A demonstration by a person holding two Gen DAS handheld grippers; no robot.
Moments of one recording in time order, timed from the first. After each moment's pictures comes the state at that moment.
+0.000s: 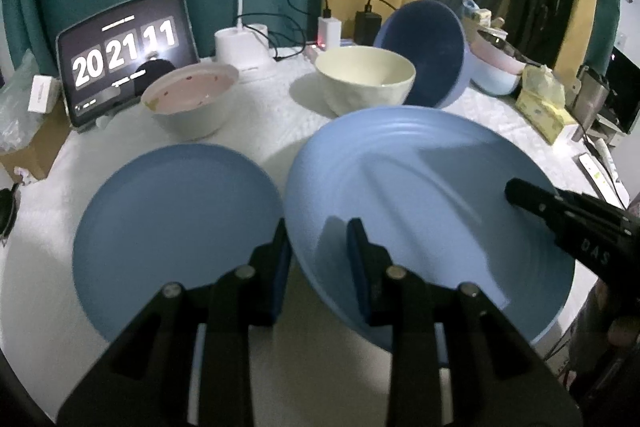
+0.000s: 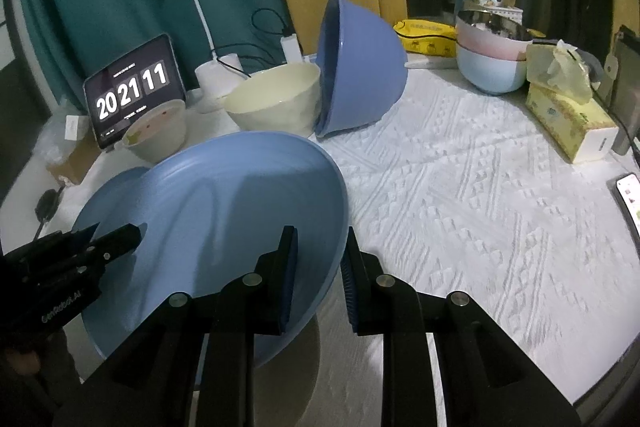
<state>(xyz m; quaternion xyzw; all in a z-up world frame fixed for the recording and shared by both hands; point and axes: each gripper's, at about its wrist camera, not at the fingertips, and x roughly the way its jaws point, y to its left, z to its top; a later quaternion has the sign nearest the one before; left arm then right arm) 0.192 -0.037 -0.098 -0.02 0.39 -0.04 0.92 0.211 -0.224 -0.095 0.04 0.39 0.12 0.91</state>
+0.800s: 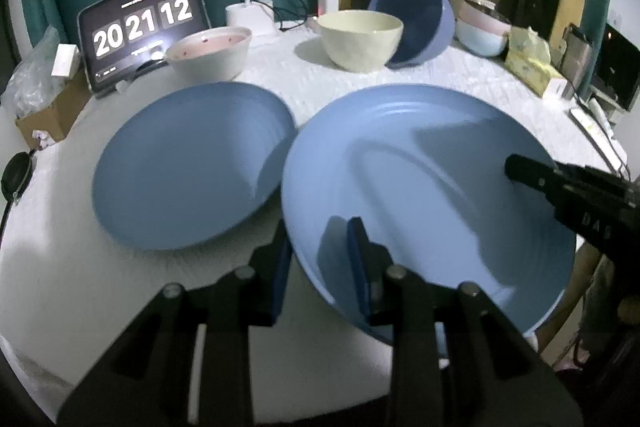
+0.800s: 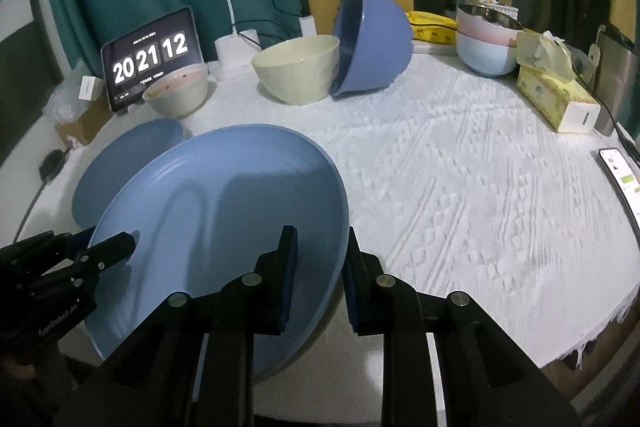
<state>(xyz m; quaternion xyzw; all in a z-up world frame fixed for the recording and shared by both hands) 0.124 -0.035 -0.123 0.01 0.41 -0.03 0.91 0.151 -0.209 -0.110 0.01 0.40 0.12 0.91</state>
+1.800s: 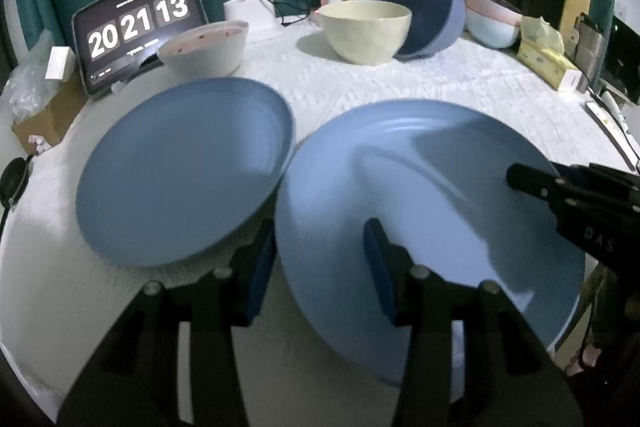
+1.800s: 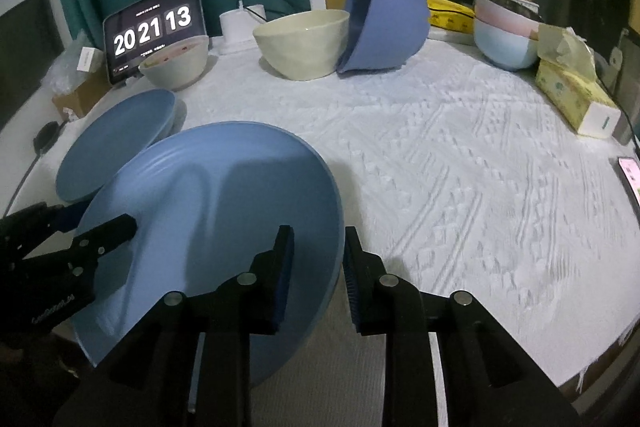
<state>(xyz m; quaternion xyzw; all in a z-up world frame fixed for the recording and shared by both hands) 0.148 -0.042 -0.141 0.02 0.41 -0.02 0.91 0.168 -0.208 -0.134 -0.03 0.41 0.14 0.90</state>
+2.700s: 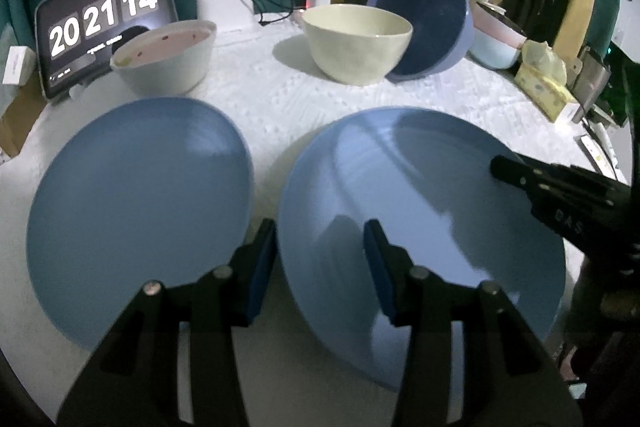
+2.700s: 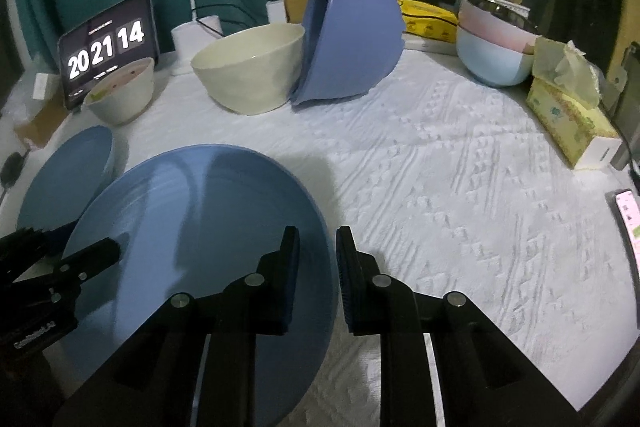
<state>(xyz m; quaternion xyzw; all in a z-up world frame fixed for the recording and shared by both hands) 0.204 -0.044 -0.136 -0.03 0.42 -0.06 0.90 0.236 -0.218 -0.129 -0.03 0.42 0.09 0.90</state>
